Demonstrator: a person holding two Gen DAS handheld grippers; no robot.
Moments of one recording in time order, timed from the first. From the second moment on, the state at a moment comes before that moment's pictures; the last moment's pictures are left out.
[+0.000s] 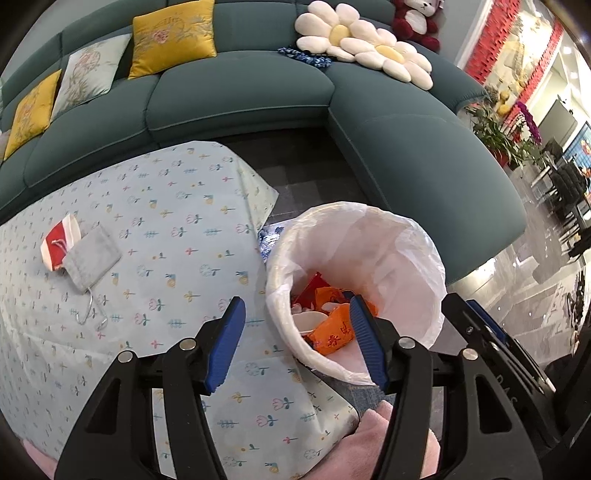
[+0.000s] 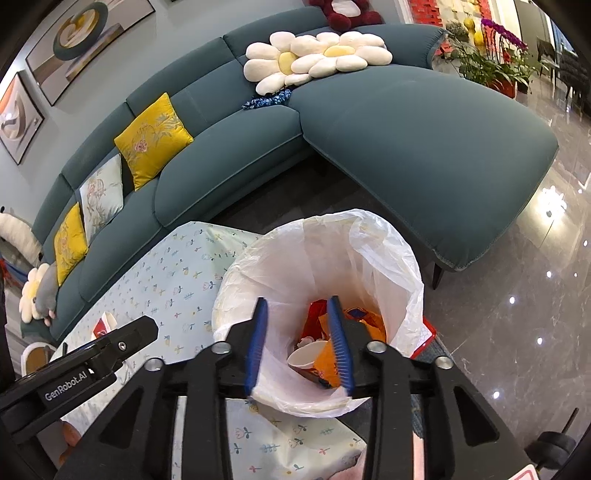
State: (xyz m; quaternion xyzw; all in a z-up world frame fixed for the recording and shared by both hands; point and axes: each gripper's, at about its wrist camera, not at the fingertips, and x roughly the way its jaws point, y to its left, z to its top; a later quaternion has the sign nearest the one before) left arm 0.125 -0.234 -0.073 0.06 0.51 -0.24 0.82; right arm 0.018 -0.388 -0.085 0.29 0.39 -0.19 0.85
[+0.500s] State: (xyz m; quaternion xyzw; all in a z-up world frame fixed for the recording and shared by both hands) left arm 0.141 -0.180 -0.062 0.03 0.51 -0.21 0.84; right arm 0.037 -0.344 -0.068 0.25 0.40 -0.17 0.86
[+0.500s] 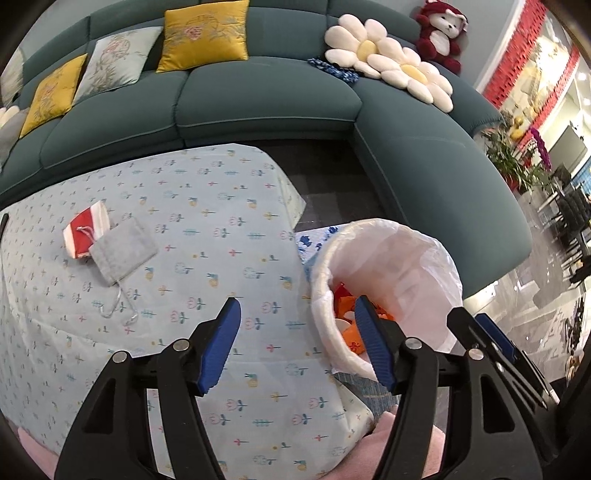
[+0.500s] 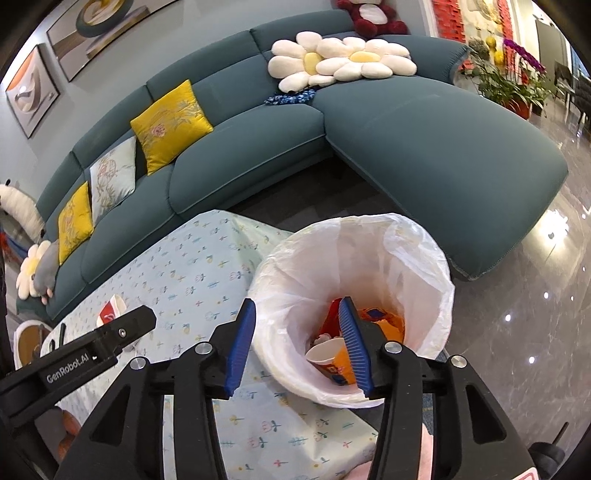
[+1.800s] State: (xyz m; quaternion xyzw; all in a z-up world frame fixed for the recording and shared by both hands) left arm 0.247 0.104 -0.144 -0.10 0.57 -0.03 0.82; right arm 0.165 -0.111 -0.122 0.14 0.51 -0.04 0.85
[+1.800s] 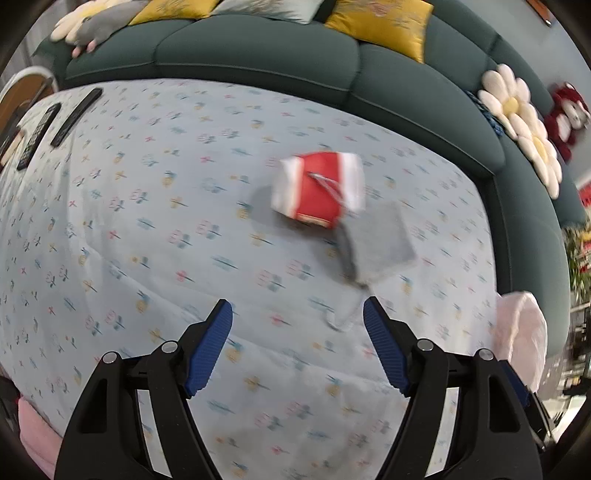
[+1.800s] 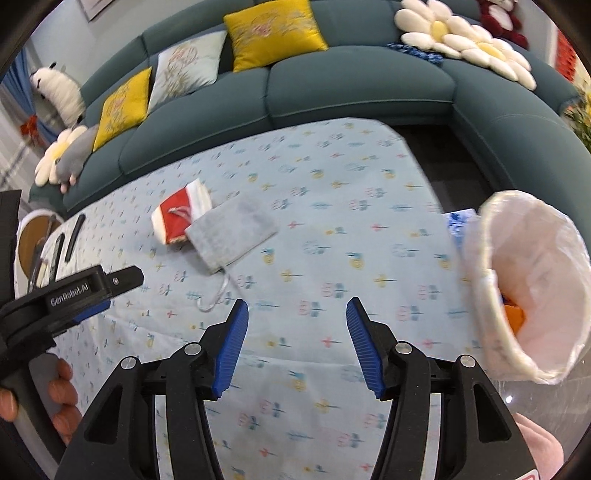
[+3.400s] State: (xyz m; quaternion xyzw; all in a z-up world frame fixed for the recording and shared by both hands) left arm 0.291 0.077 -0.138 -0.11 0.56 -0.09 0.82; right arm 0.233 -0.090 -0.152 0.16 0.53 -0.02 0.83
